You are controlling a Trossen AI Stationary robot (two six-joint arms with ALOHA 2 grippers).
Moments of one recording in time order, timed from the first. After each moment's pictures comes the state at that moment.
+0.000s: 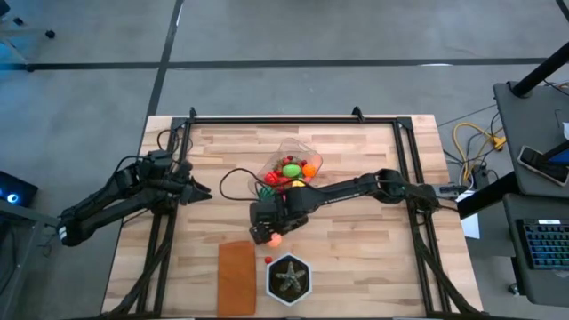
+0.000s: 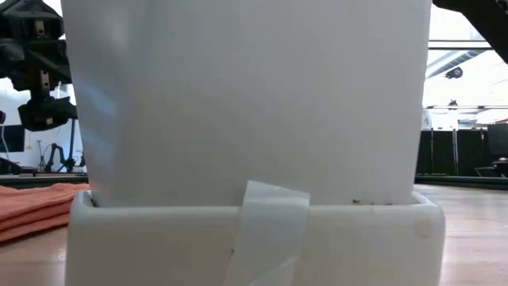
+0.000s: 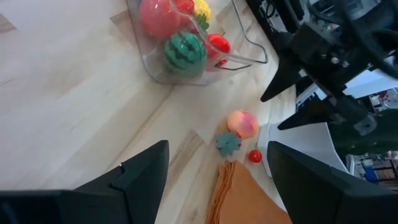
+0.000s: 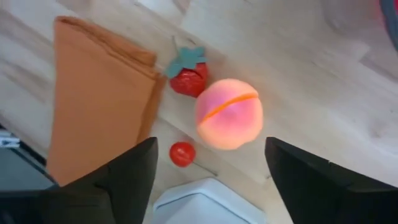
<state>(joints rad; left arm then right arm) 0.53 0.19 0.34 -0.79 0.53 -0.61 0.18 2.31 2.11 -0.99 -0.16 1.26</state>
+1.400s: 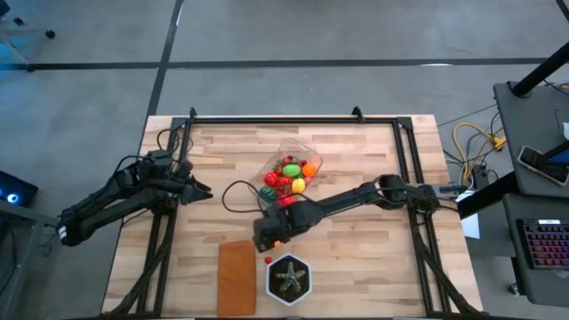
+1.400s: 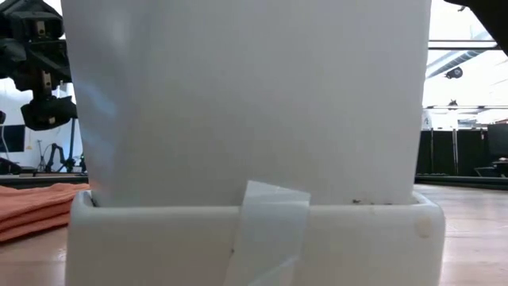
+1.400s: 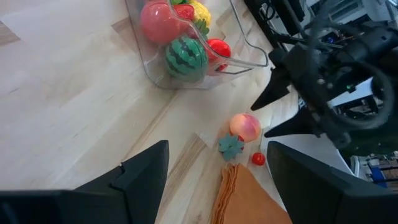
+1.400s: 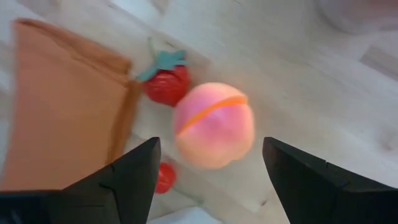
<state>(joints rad) 0.53 0.19 0.34 -0.78 0.52 -0.59 0.24 2.31 2.00 -0.90 0.01 1.31</state>
